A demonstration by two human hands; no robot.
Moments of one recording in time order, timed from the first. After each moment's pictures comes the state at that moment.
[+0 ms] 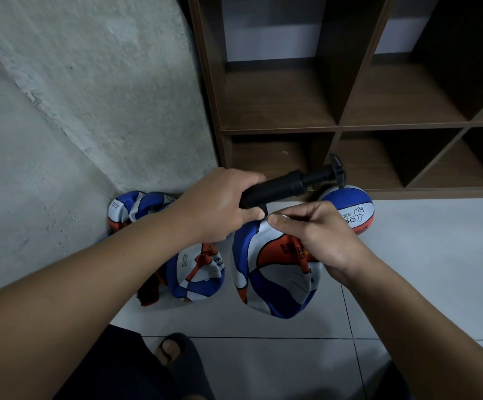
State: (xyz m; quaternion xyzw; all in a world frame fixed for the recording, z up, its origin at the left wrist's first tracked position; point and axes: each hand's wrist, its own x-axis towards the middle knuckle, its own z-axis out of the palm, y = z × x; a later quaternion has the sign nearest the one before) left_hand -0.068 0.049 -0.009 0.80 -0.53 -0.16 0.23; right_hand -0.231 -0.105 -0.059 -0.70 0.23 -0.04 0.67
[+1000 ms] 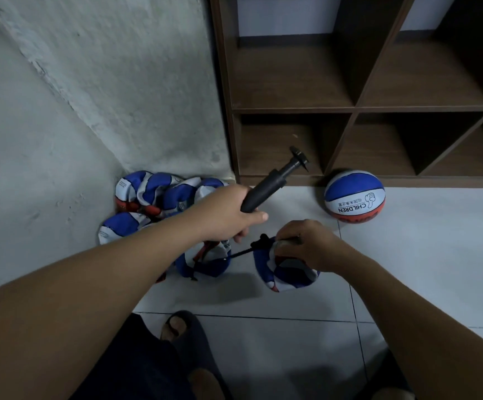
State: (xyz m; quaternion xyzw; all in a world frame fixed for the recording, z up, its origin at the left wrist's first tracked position) left_hand -0.068 0.070 -0.072 0.81 -0.38 -0.35 0.26; right_hand -0.223 -0.123 -0.177 -0.92 0.09 0.10 0.37
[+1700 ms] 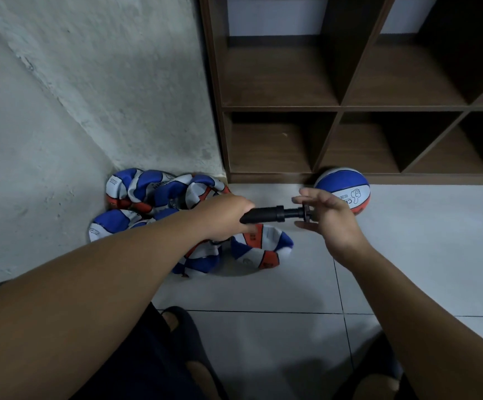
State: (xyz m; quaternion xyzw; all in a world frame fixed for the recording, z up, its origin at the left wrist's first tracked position) left_hand -0.059 0.048 -0.128 0.82 -0.50 -0.27 0.06; right_hand -0.245 -0.134 -0.144 -0.61 0.36 -0.12 0.70
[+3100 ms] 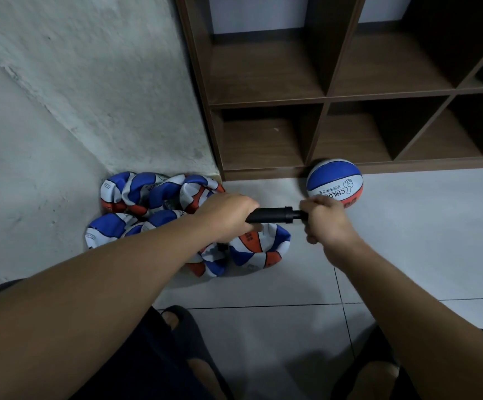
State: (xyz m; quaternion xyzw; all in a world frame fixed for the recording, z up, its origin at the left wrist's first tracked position) left_hand -0.091 0.034 -0.116 0.83 -0.53 -0.20 0.01; right_hand -0.257 -0.117 -0.122 -0.63 0.48 -0.07 0.61
